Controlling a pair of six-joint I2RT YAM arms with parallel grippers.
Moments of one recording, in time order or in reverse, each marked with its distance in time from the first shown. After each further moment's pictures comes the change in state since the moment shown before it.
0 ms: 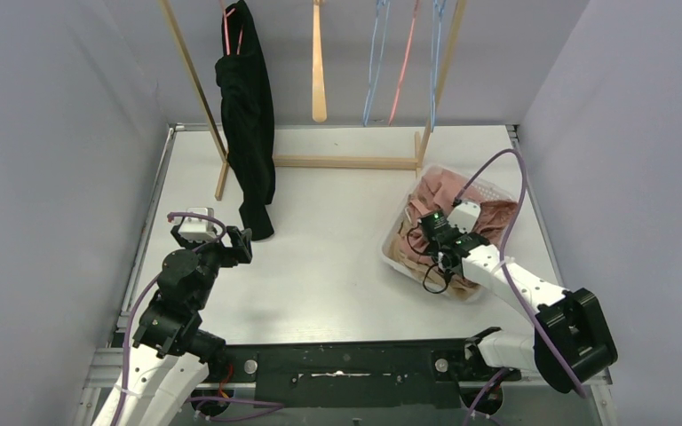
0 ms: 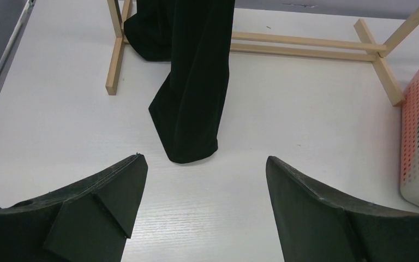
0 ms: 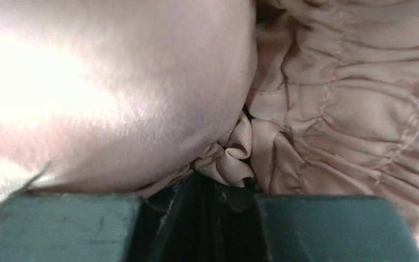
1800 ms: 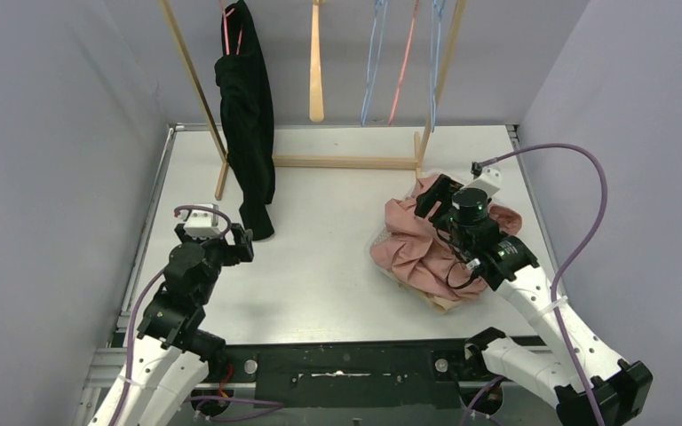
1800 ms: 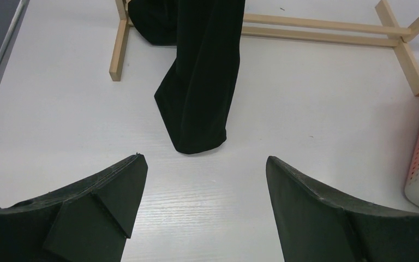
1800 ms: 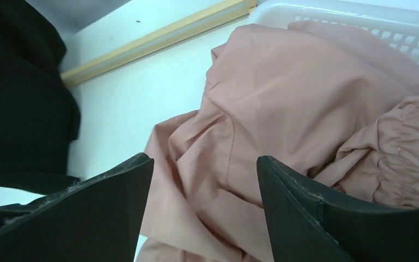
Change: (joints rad) left arm 0.005 0.058 0.000 -0.005 -0.011 0.000; right arm 0.011 -0.292 0.212 0.065 -0.213 -0.142
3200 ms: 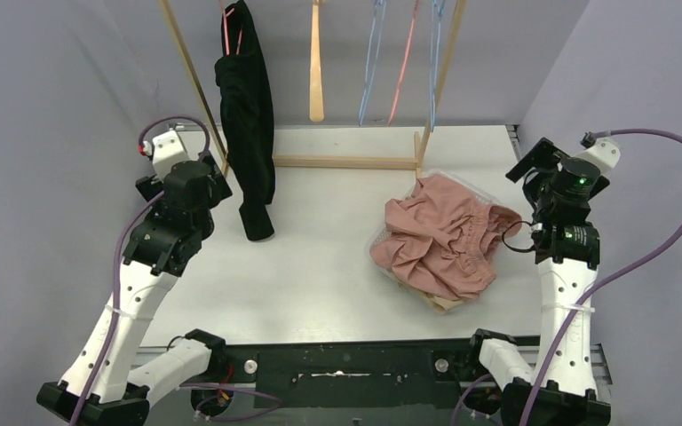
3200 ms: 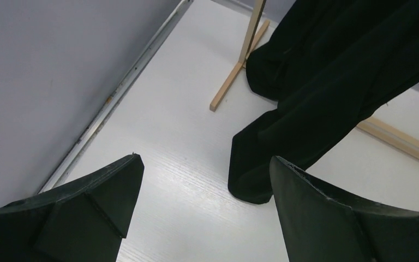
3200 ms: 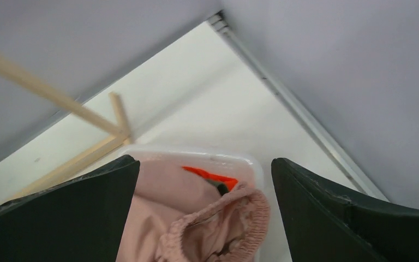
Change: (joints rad) left arm 0.010 0.534 0.682 -0.408 -0.473 -0.232; right arm -0.669 0.009 0.273 -0.092 -0.089 -0.291
